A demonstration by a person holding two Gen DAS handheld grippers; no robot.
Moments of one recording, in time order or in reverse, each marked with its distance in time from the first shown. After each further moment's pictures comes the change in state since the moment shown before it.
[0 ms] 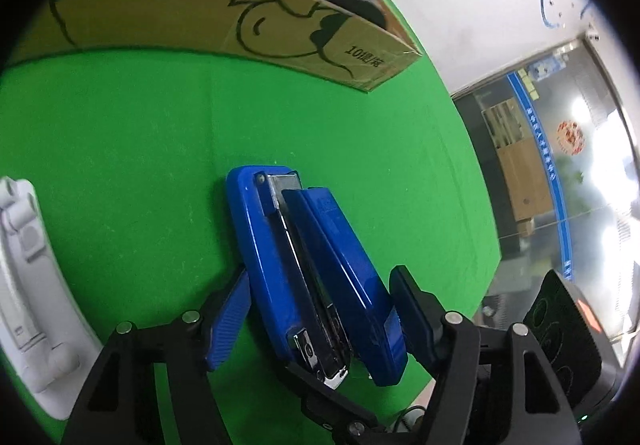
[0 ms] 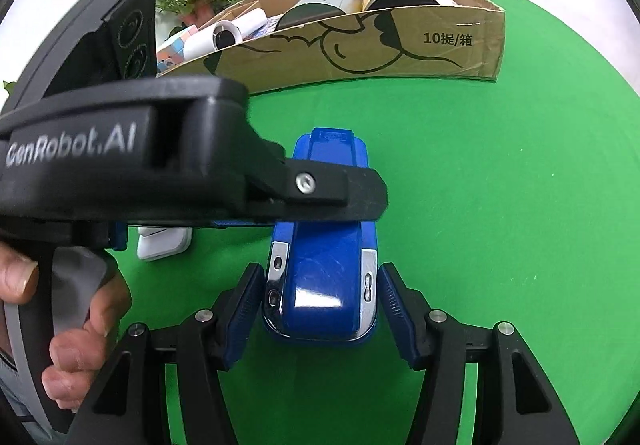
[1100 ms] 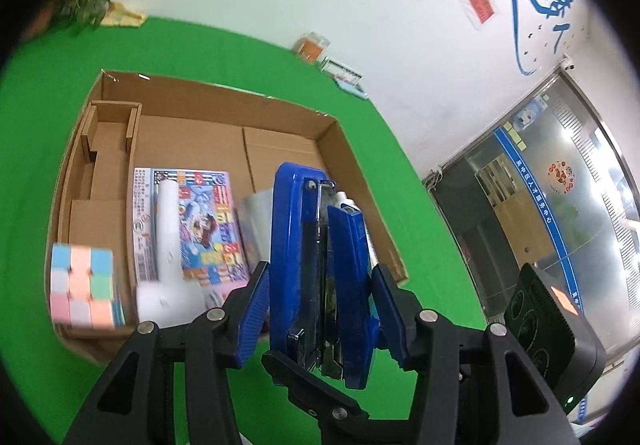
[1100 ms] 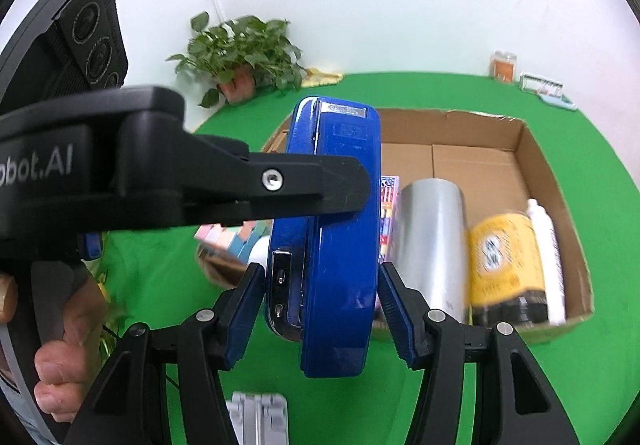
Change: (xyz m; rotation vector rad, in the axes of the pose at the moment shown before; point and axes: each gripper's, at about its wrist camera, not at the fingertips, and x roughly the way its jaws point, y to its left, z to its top) left arm -0.154 0.023 0.171 0.076 -0.240 0.020; right arm 0.030 0.066 0.255 -0.116 -0.136 0.049
